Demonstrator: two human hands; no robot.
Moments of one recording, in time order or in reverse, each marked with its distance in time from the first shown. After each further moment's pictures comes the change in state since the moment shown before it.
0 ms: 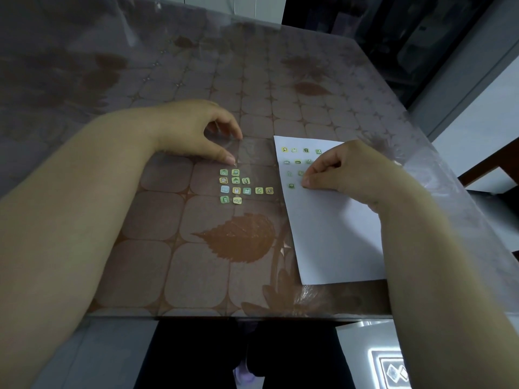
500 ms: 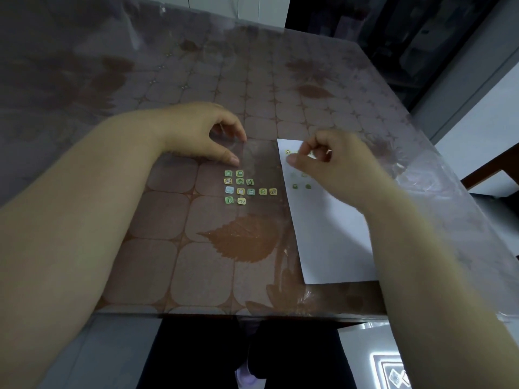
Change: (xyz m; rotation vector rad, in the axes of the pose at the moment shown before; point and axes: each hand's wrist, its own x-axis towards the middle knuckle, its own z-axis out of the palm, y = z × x) left_hand 0.000 -0.001 0.001 0.000 -0.002 0.003; right_hand 0.004 -0.012 0.016 -0.009 0.168 -0.223
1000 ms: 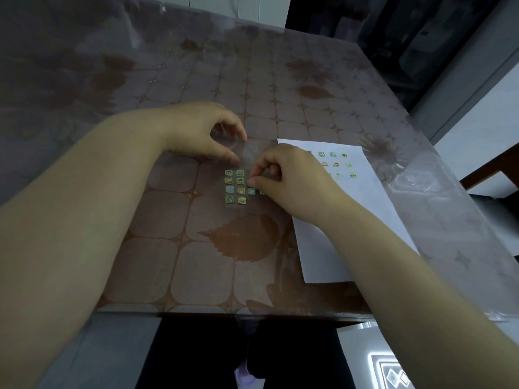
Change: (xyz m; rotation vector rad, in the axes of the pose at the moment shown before) left_hand 0.000 0.004 0.000 0.025 0.004 0.023; right_hand -0.006 -0.025 0.039 -0.166 -0.129 -0.195
